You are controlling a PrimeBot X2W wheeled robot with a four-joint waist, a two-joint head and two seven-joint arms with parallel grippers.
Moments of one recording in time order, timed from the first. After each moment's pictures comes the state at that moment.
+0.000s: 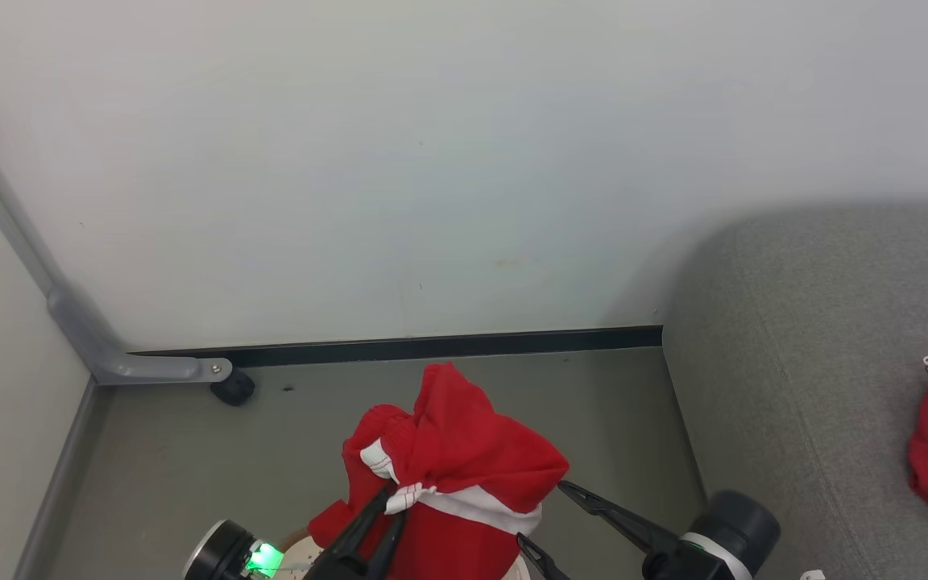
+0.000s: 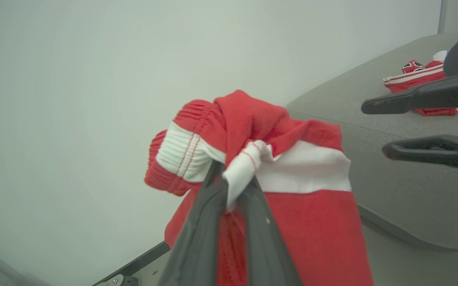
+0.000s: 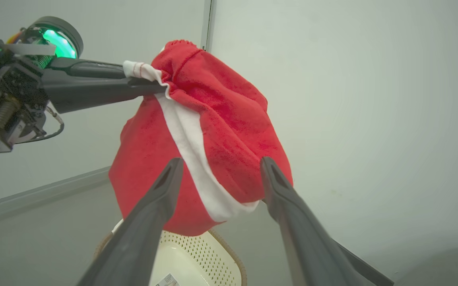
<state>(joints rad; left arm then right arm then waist) -0.11 0.14 -0.40 0.18 0.01 -0.10 -0.25 -0.25 -0.31 0.75 0.18 0.17 0.12 -0.25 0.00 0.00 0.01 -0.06</state>
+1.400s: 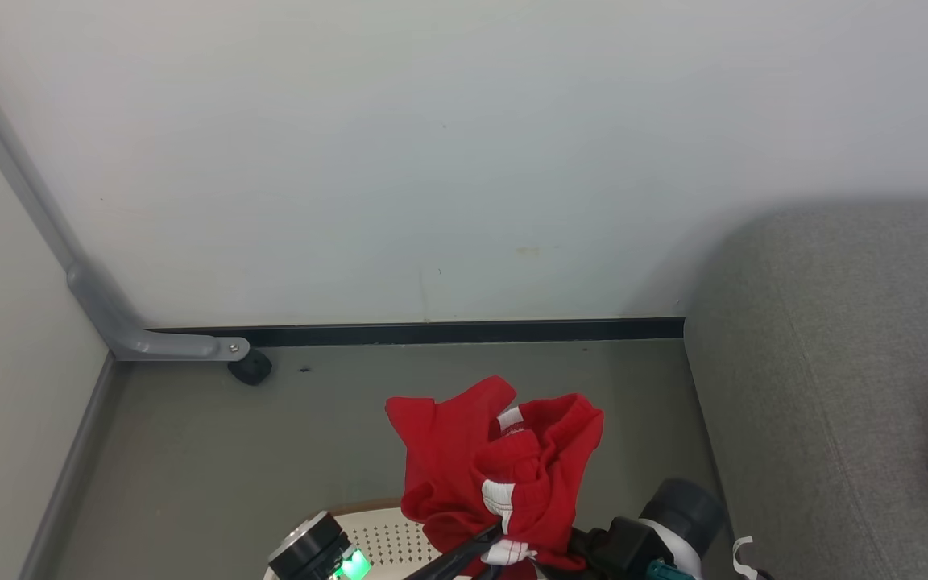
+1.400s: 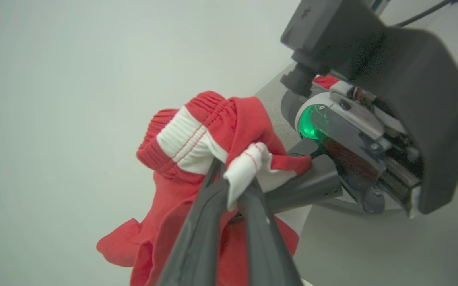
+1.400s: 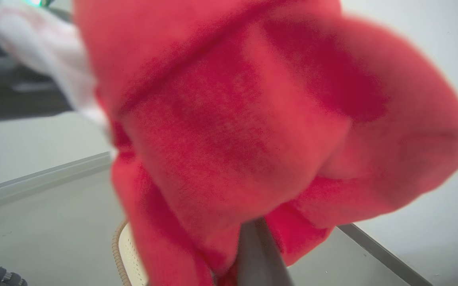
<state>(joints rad) -0.19 0.23 -0.69 0.08 0.08 -0.12 -0.25 -0.42 -0.23 0.91 0.41 0.23 0.12 -0.25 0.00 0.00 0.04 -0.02</state>
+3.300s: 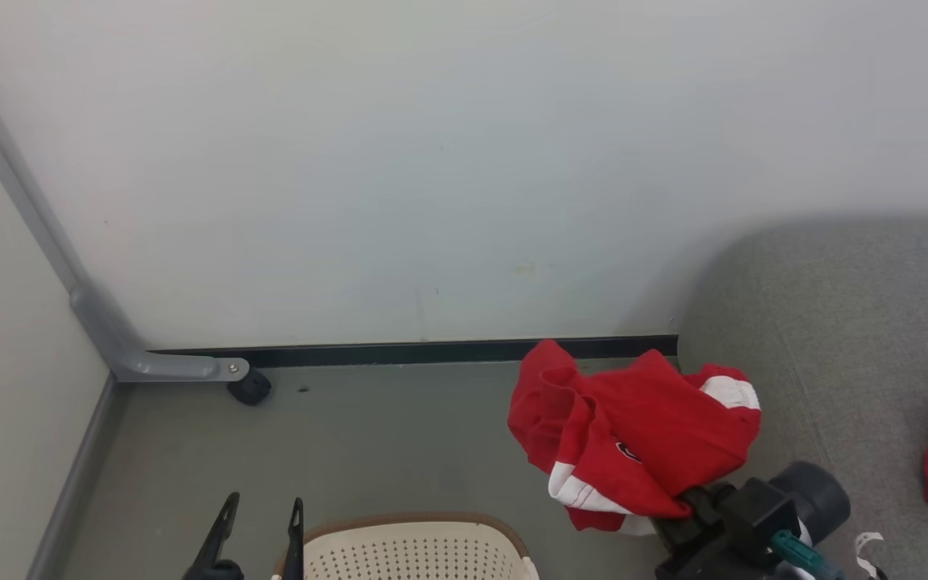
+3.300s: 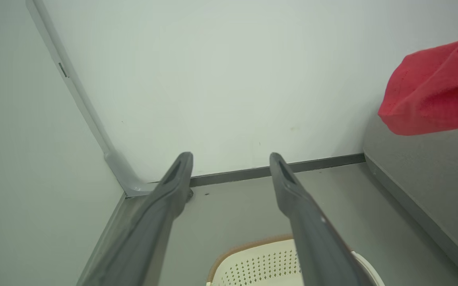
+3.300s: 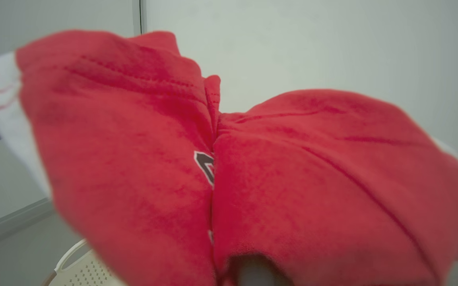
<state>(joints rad) -0.05 0.15 -0.26 0.30 -0.19 0.11 -0.25 -0.31 -0.31 0.65 0.26 0.27 0.03 -0.25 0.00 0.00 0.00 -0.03</state>
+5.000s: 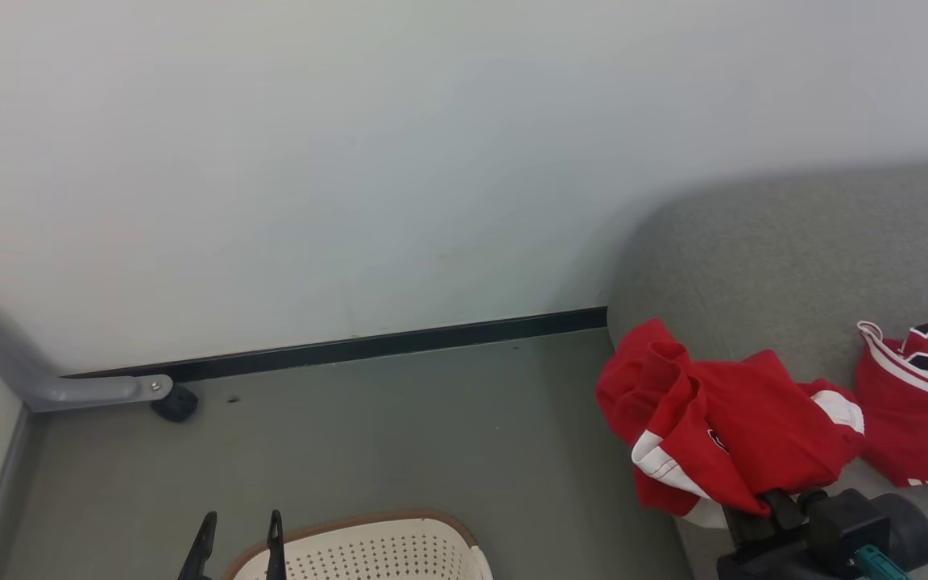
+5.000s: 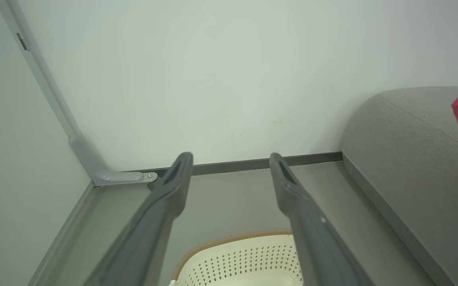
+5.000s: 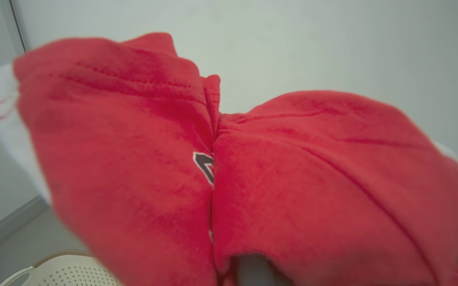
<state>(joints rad) 0.01 0.08 -0.15 0.28 -0.22 0.09 -0.25 -0.15 -0.31 0.43 0.15 0.30 -0.06 -0.25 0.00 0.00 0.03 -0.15</state>
